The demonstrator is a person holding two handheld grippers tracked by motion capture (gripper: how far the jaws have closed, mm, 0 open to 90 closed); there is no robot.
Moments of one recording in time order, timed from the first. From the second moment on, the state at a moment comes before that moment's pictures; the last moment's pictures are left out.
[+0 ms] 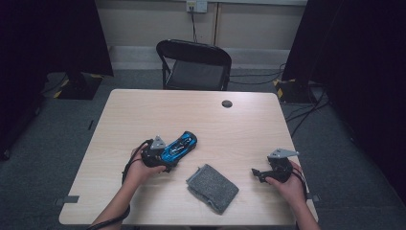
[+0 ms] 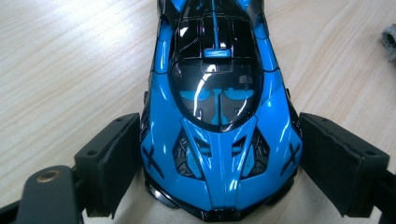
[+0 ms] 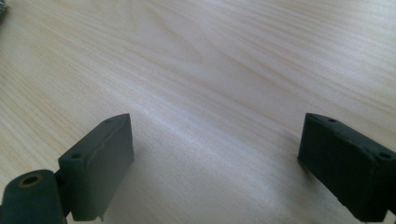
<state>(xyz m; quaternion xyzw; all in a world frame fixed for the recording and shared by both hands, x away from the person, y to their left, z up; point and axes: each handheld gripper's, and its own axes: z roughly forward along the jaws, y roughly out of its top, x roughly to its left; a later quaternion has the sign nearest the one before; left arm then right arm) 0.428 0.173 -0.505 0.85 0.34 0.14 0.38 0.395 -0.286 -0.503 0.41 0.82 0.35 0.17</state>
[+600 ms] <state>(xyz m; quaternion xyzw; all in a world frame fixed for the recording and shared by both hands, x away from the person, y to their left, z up) 0.428 0.175 -0.504 0.85 0.34 0.14 0.38 0.391 -0.271 -0.497 0.40 0.83 0.37 0.15</state>
